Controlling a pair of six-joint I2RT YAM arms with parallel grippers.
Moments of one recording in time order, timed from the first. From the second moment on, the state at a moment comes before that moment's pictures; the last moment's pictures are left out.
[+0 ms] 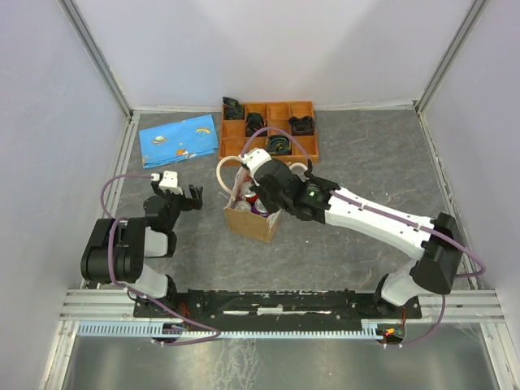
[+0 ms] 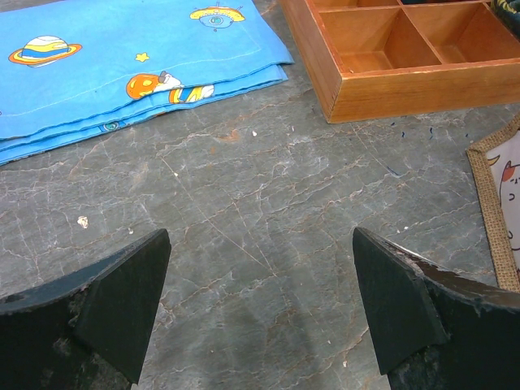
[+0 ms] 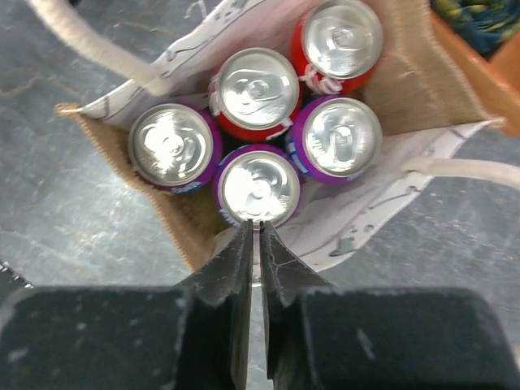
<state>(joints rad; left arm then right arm) 0.02 1.52 0.20 1.18 0.22 0.00 1.02 1.54 1.37 -0.57 0.34 0.16</state>
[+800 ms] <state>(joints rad) 0.02 1.52 0.20 1.18 0.22 0.00 1.07 1.67 1.35 -0.58 0.19 0.21</state>
